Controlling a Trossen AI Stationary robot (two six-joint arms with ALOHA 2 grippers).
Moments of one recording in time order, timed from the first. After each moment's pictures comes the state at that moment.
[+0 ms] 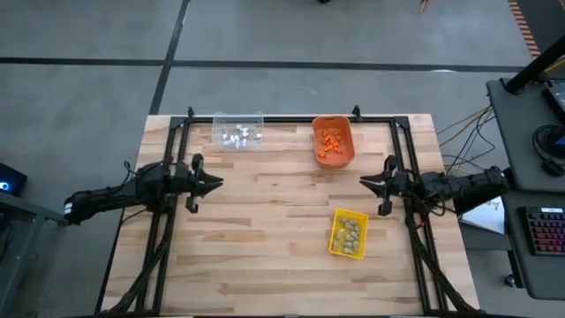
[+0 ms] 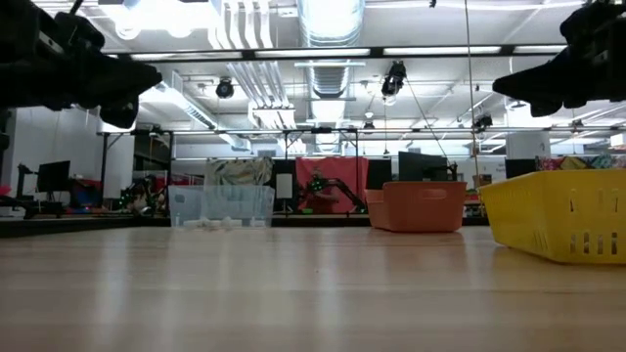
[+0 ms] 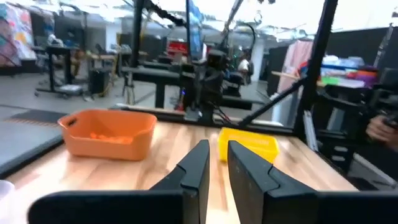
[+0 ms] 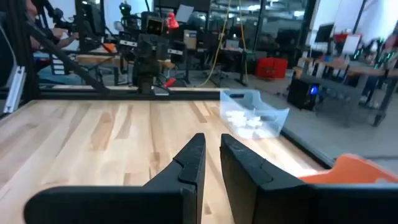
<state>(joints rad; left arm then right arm) 0.20 0.02 0.01 0.10 0.17 -0.13 0.19 0.01 0.05 -0.04 0.39 -0.08</state>
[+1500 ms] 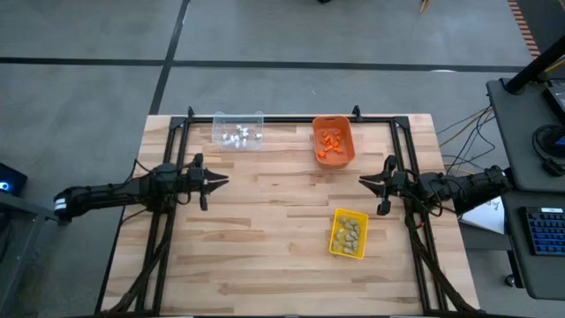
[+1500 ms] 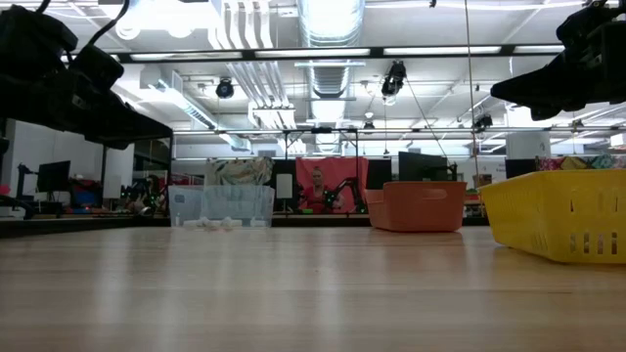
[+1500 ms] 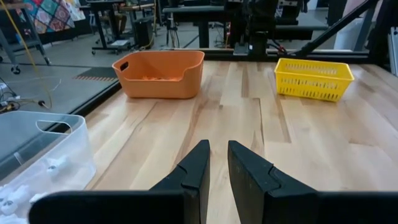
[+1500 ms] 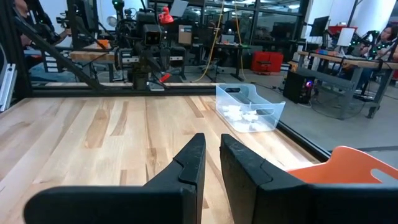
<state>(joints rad) 0.20 0.20 0.02 0.01 -0.01 0.04 0.19 0.04 0.05 -0.04 0.42 -0.06</state>
